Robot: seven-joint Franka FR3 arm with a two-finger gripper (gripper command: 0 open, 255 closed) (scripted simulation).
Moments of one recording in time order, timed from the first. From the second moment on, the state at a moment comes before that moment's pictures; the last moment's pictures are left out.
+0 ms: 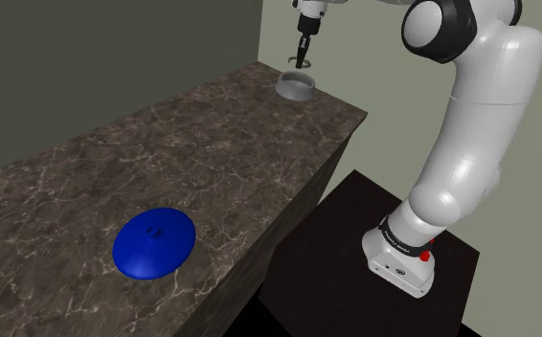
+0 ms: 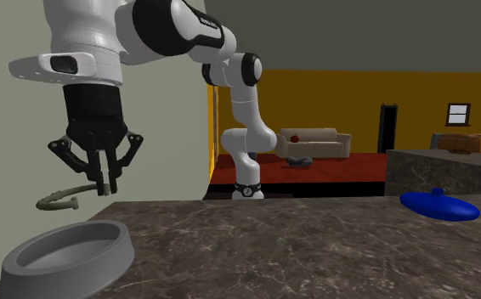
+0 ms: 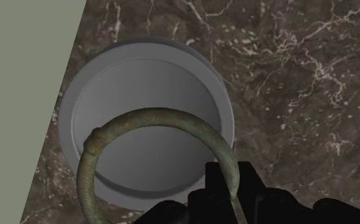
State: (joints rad) arm -0.21 0.38 -0.20 -1.46 0.13 1.80 -0.95
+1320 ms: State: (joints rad) arm -0.22 0.44 -0.19 -1.57 0.14 1.96 -0.97
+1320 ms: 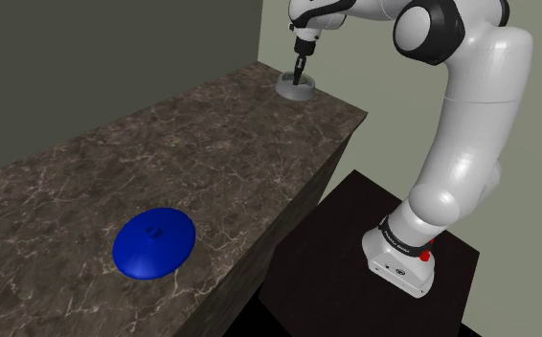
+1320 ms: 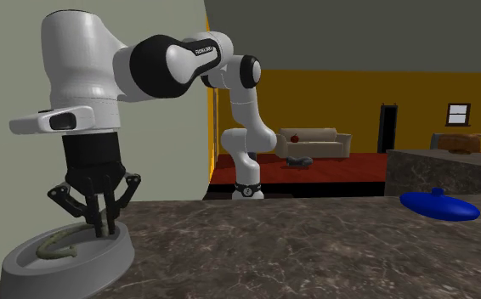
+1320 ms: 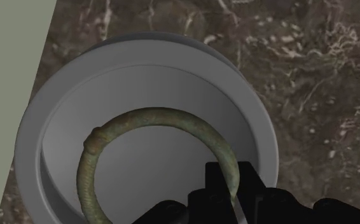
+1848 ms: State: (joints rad) arm -0.22 0.43 -0.19 -1.56 0.14 1.95 -0.97
